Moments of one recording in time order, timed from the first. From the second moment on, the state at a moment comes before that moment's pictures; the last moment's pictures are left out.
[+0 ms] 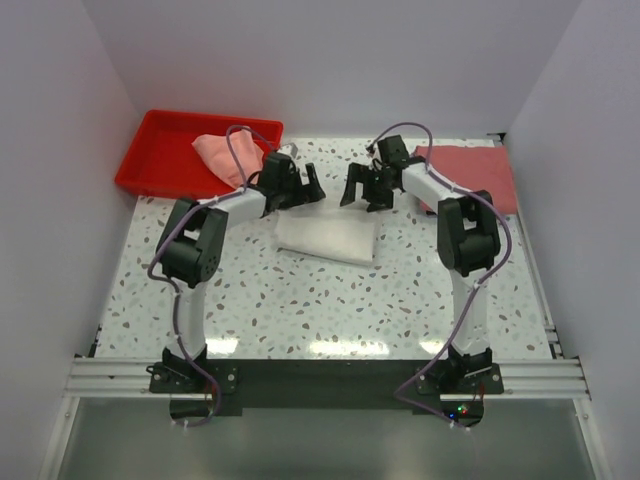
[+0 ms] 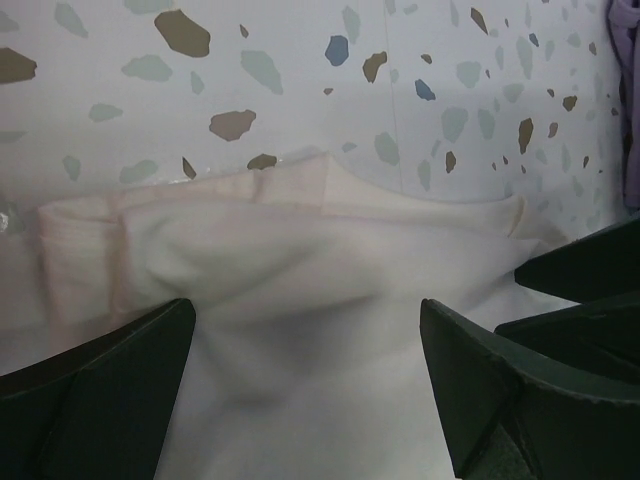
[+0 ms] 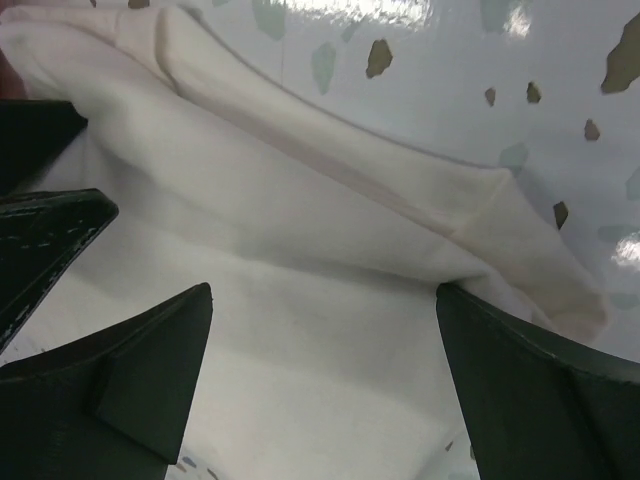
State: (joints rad) left arm -0.39 2.10 1.39 0.04 0.14 -0.56; right arm 0.30 2.17 1.69 -0.54 -0.35 0.38
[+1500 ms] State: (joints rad) left arm -0.48 1.77 0.87 0.40 0.33 -0.62; right arm 0.33 1.82 1.11 -0.21 -0.59 0.51
